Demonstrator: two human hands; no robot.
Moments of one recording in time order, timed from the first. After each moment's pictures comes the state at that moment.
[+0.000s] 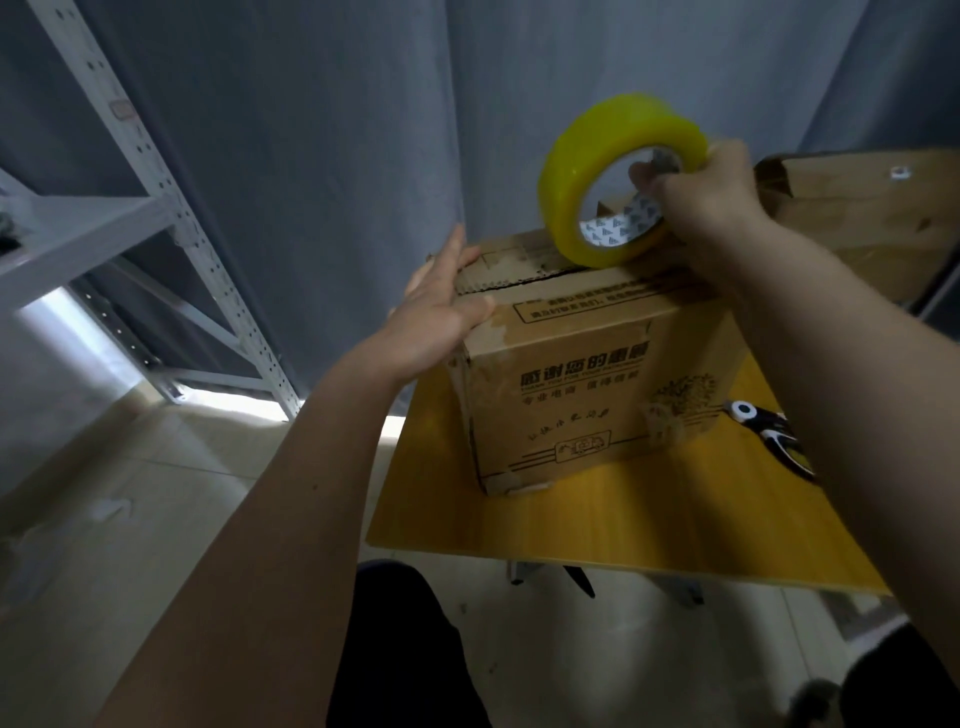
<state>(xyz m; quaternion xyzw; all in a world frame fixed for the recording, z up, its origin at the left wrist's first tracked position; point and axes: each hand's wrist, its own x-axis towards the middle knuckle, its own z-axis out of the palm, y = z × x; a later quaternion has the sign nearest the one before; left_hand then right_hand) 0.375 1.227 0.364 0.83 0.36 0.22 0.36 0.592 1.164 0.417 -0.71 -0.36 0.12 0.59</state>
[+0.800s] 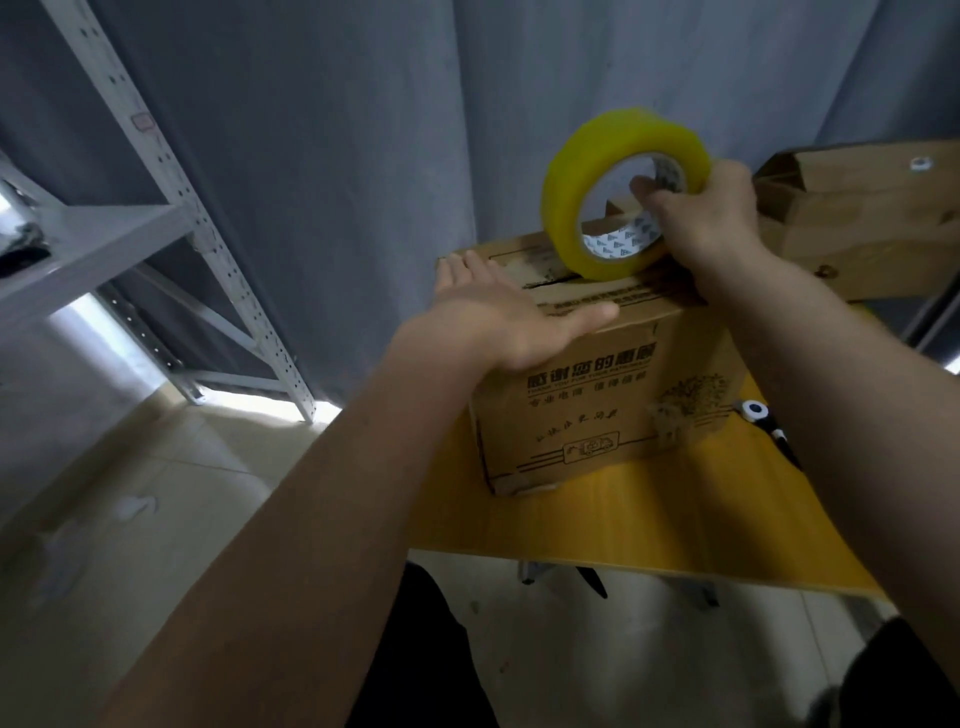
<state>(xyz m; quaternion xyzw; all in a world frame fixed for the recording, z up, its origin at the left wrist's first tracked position) 0.426 1.194 0.394 0.86 0.50 -0.11 0.03 0.593 1.157 0.405 -0.74 -0.36 0.10 0.56</state>
